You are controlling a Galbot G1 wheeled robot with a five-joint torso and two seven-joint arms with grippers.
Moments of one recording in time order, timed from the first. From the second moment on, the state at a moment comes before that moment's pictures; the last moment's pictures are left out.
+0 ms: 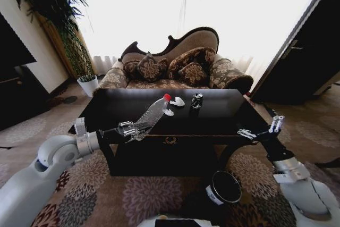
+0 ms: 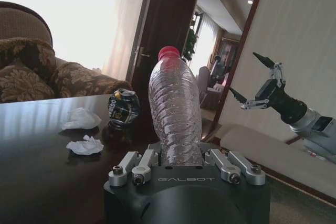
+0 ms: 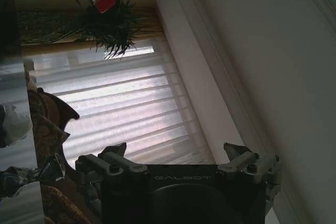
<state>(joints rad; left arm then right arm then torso) 1.18 -0.68 -0.61 -2.22 -1.09 0.57 0.58 -1.61 1.08 1.04 2.24 -0.58 0.51 0.05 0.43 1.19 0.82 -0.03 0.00</state>
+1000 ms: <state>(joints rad) 0.58 -0.61 0.03 -2.01 -1.23 0.44 0.66 -1.64 1.06 0.90 2.32 -0.99 0.54 0.14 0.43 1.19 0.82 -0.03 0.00</state>
